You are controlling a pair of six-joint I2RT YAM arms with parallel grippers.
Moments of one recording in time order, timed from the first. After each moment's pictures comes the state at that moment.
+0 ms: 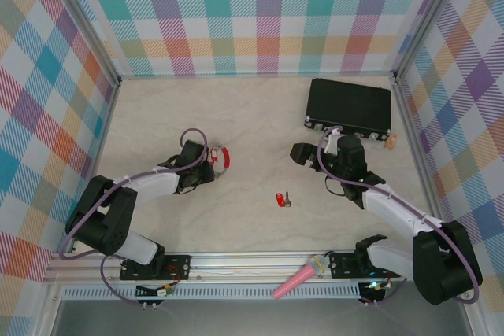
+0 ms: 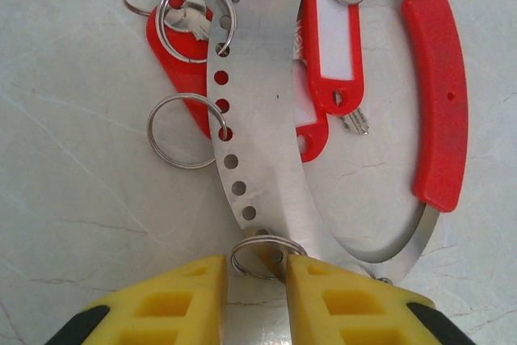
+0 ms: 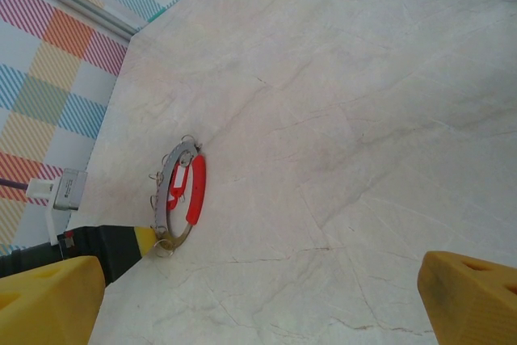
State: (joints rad) left arm -0.42 1.48 0.64 -0.16 -0.06 -0.55; right arm 0.36 1.12 0.50 0.15 -0.36 0.67
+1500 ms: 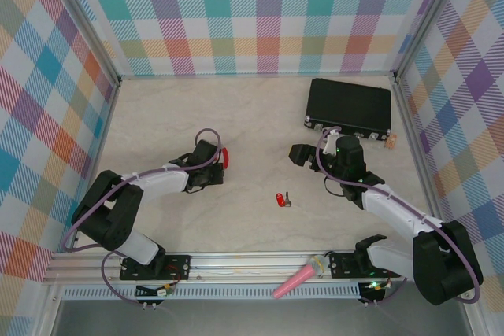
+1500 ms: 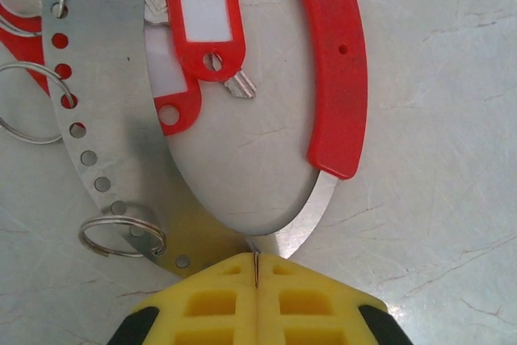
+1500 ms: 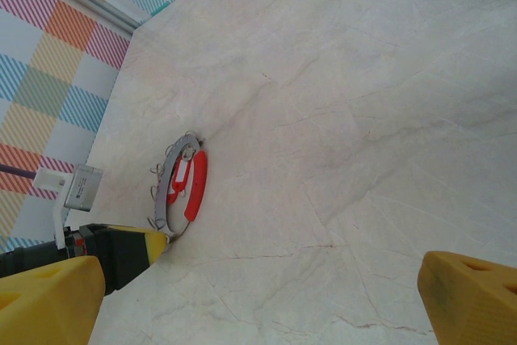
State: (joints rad) left arm -0.52 1.53 0.71 -0.23 -0.08 -0.50; right arm 0.38 1.12 0.50 0.15 -0.36 0.65
